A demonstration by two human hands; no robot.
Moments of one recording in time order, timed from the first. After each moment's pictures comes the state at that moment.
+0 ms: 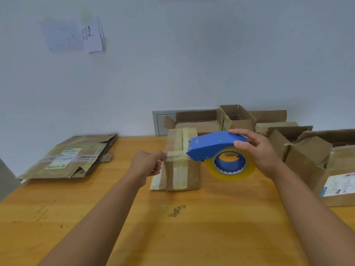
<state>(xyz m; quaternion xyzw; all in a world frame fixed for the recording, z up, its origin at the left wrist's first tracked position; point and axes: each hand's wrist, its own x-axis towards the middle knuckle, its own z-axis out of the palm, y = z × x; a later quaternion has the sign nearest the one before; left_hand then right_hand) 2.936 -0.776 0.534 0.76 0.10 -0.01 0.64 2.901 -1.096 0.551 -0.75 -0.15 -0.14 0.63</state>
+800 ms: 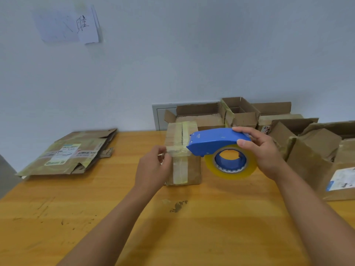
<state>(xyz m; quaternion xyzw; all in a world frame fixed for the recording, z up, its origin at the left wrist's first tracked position) 2.905 -0.794 0.511 0.88 -0.06 0.21 0.43 2.894 -1.090 0.538 -0.73 -0.14 -0.14 0.65</state>
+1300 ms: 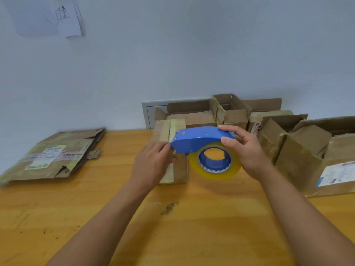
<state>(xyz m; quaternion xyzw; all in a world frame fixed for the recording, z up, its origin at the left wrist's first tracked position) 2.924 -0.804 0.515 0.88 -0.31 0.34 0.10 2.896 -1.073 0.535 -0.72 -0.13 -0.15 0.66</state>
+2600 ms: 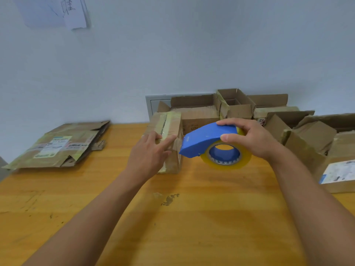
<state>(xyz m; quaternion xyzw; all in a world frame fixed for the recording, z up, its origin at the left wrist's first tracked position) 2.931 -0.793 0.513 0.95 -0.20 0.25 0.03 2.910 -1.101 0.558 -0.83 -0.20 -0.07 0.51</state>
